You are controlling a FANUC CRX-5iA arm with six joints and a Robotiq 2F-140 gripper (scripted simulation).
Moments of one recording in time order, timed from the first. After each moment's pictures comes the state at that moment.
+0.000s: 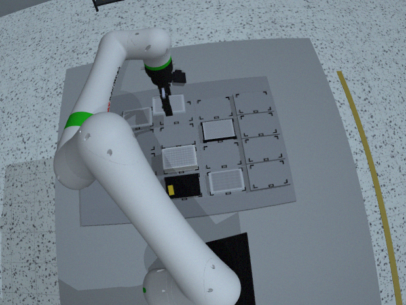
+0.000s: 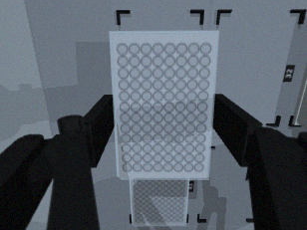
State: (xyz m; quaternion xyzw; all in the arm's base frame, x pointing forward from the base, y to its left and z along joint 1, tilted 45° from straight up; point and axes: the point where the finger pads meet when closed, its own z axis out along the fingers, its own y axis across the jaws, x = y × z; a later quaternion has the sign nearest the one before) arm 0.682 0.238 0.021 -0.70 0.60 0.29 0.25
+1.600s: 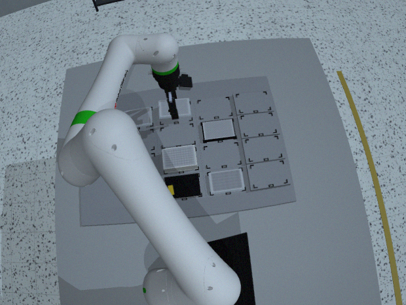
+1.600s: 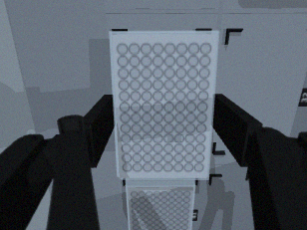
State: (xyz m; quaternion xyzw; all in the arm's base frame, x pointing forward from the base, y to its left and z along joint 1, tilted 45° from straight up) arm 0.681 0.247 -0.017 -0.70 0.60 0.29 0.25
